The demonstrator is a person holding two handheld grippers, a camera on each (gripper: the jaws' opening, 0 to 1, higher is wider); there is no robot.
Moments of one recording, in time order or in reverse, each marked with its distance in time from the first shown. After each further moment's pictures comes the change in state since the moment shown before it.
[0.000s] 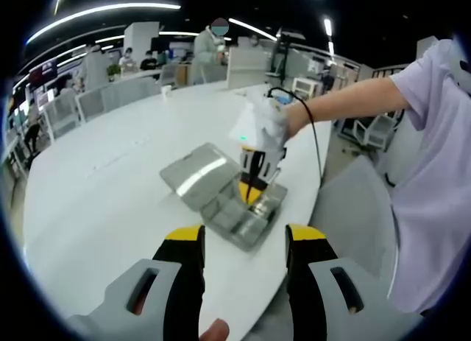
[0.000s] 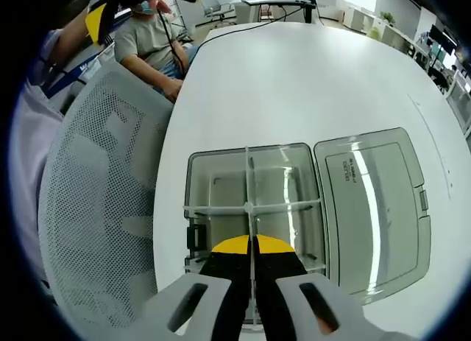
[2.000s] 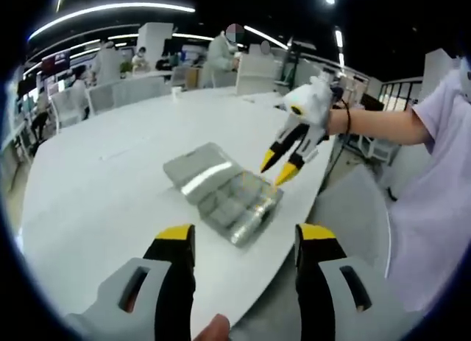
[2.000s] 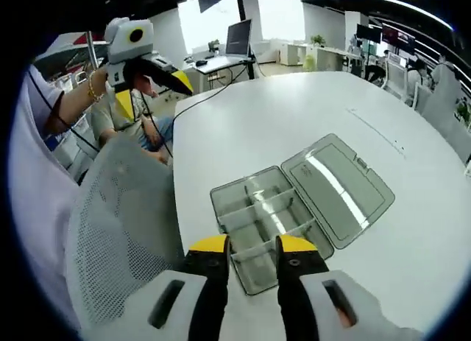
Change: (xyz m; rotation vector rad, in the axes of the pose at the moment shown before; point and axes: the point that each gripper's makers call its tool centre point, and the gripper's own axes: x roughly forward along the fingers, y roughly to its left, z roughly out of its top) left arm -0.012 -0.014 -0.010 -0.067 -0.039 0.032; right arm -0.089 0.039 -0.010 0.297 -0.416 -0.208
